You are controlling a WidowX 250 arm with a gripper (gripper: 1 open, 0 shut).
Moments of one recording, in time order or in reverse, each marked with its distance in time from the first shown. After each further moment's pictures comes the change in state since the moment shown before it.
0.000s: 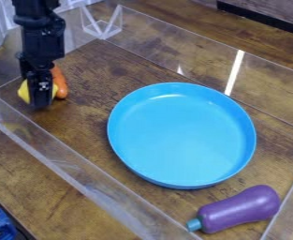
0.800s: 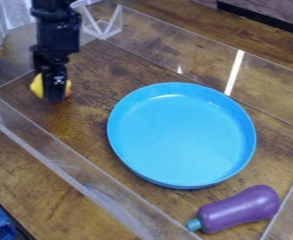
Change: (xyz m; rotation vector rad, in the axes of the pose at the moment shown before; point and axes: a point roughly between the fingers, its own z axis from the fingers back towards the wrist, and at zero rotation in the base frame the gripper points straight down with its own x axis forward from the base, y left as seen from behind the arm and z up) arm 0.021 -0.015 0.015 0.011 0.027 -0.027
